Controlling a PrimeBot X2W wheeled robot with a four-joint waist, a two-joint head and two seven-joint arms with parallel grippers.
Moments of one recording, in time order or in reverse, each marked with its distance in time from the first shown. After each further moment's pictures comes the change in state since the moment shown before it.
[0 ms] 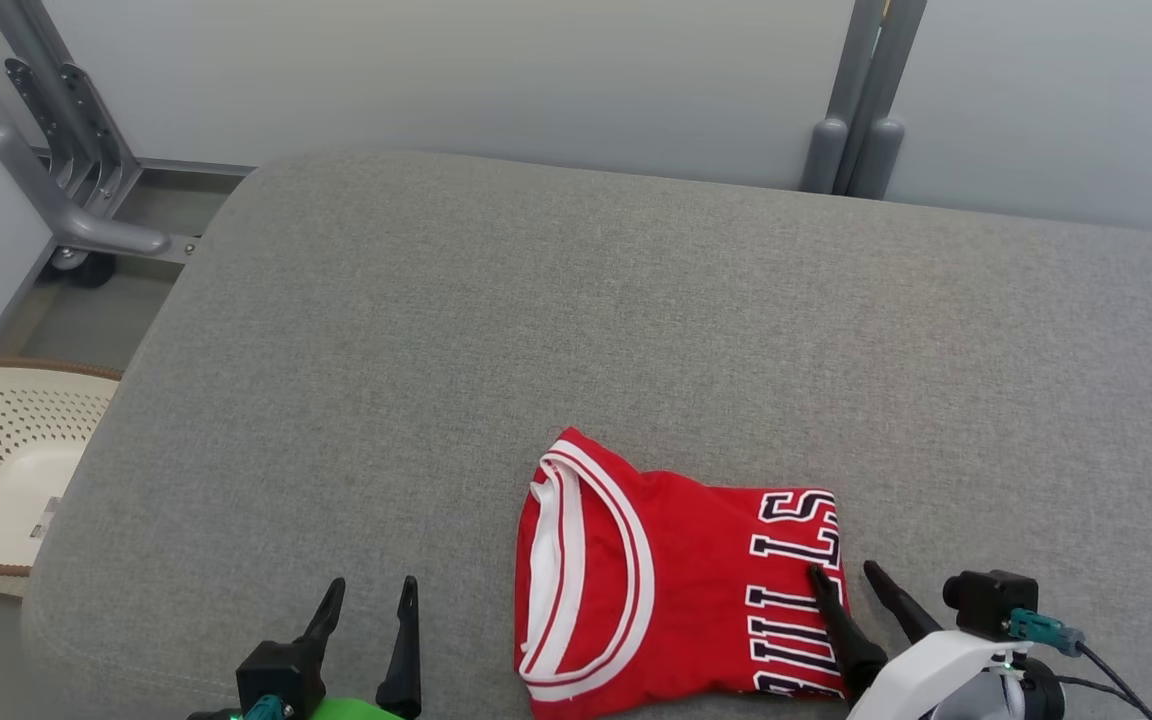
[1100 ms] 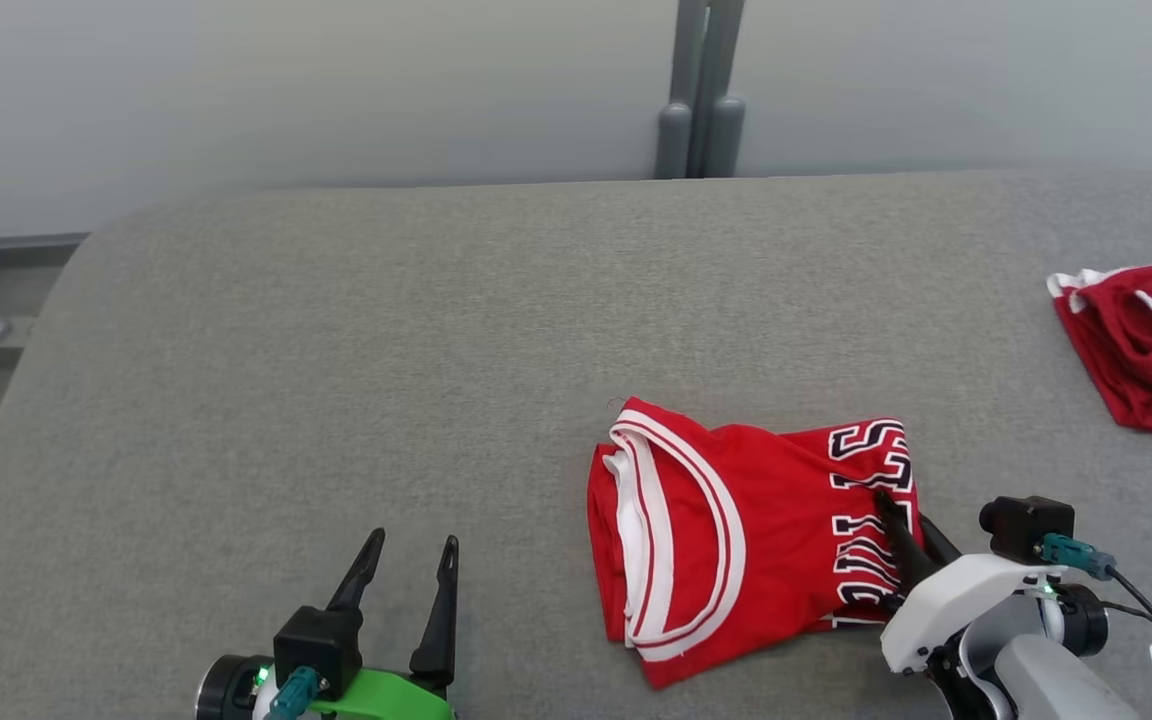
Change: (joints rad) left arm -0.030 0.000 -0.057 -0.077 0.064 -0.019 0.000; right arm -0.133 -0.002 -0.083 0.144 -0.077 0.001 0.000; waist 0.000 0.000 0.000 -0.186
